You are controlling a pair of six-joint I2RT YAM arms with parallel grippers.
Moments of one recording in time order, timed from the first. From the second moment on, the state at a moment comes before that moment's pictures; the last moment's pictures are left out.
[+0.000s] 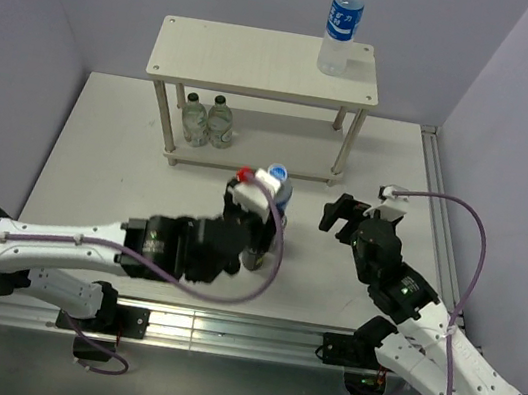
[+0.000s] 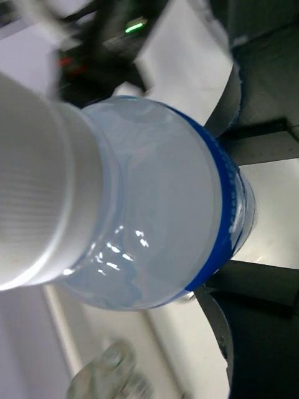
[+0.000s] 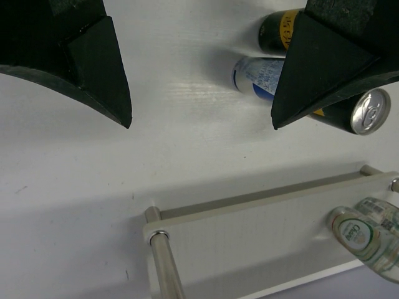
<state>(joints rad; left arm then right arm) -1.53 1.24 1.27 -0.36 -0.96 -0.35 0.67 0.65 0.64 -0.34 0.57 0.52</state>
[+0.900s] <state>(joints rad) -0.60 2.05 2.41 -0.35 -0.12 -0.11 0.67 0.57 0.55 -0.30 0.56 0.53</state>
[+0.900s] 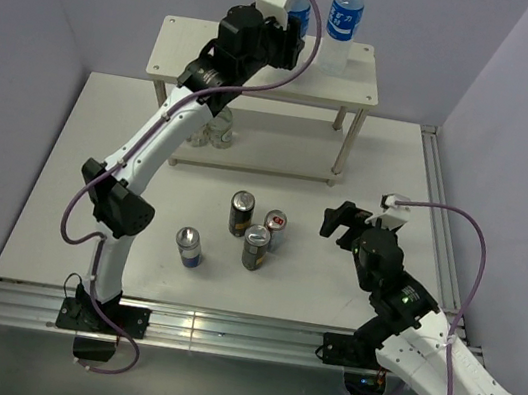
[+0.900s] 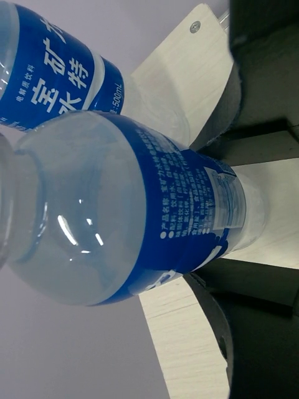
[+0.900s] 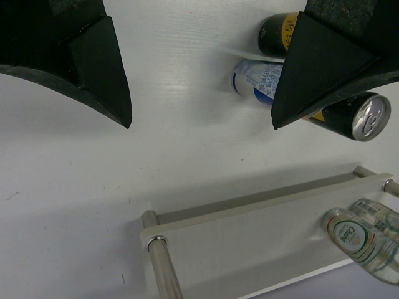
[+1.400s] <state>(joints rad) -0.60 2.10 2.43 -0.28 0.00 -0.11 0.67 0.56 0.53 -0.28 0.55 0.54</state>
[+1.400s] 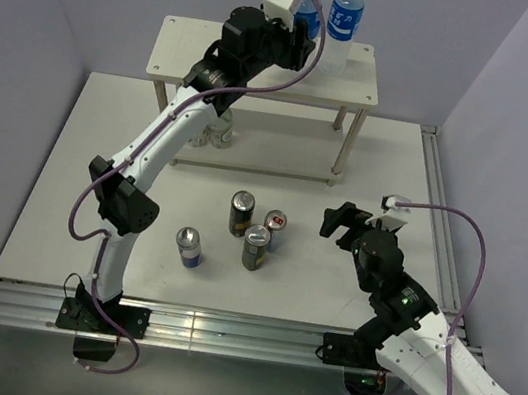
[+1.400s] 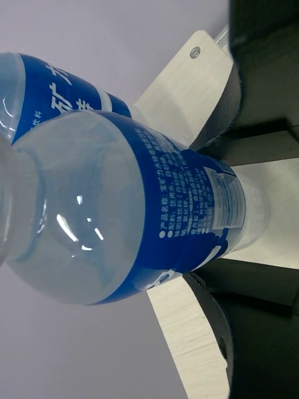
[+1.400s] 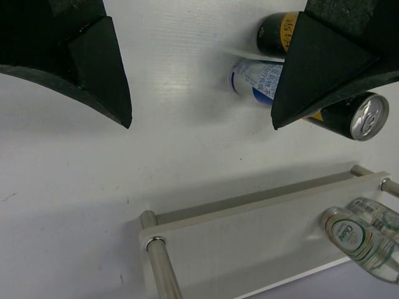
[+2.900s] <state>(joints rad) -1.04 1.06 0.76 -0.07 -0.55 -0.30 0.67 0.57 0.53 -0.31 0.56 0.55</state>
